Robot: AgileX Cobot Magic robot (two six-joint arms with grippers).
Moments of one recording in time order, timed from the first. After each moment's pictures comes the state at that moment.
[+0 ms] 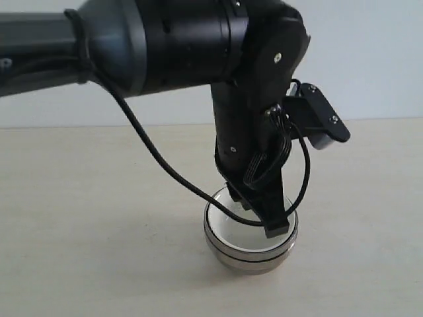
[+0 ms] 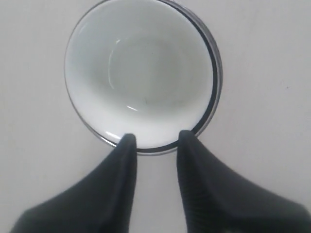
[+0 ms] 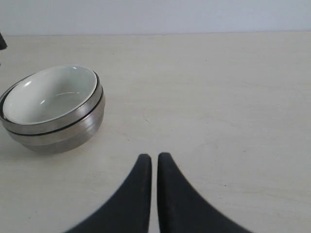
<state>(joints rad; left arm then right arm) -0.99 2.01 -1.81 0.22 1.22 0.29 0.29 0.01 0.00 -0.04 0.38 0.13</state>
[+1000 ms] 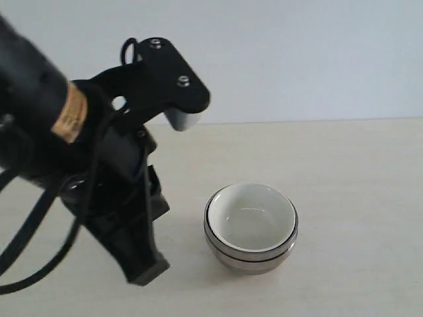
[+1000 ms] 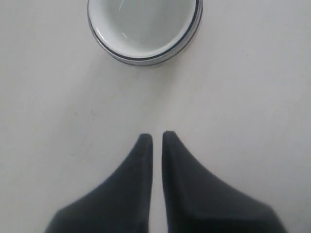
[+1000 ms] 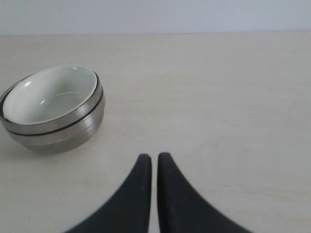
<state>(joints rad) -0.99 1.36 -1.15 0.22 0.96 0.03 0.29 0.01 0.00 -0.04 0.38 0.13</state>
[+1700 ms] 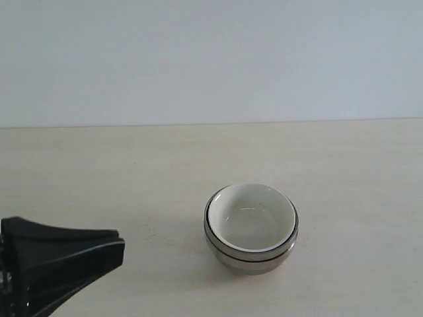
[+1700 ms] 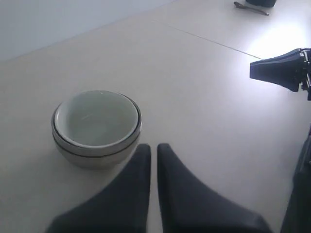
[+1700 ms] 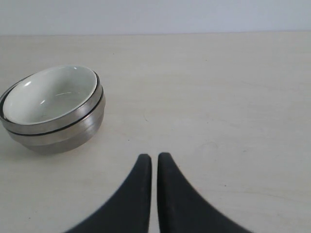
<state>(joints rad) -0.99 0.77 -0.41 0.15 0.06 -0.27 0.29 0.01 0.00 -0.04 0.38 0.13</state>
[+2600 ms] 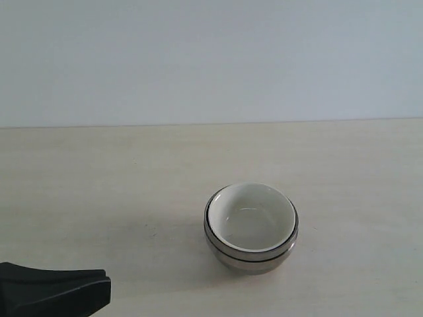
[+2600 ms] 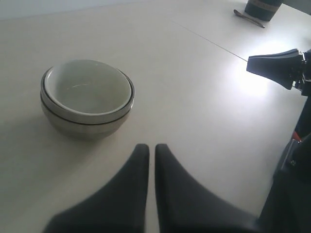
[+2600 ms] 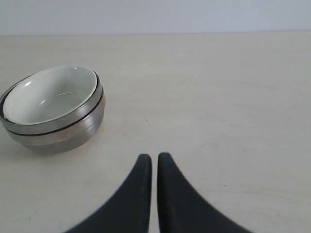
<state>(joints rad) -0.99 0.73 -0.27 0.14 -0.03 -0.41 0.29 0.01 0.00 -0.04 0.38 0.13</state>
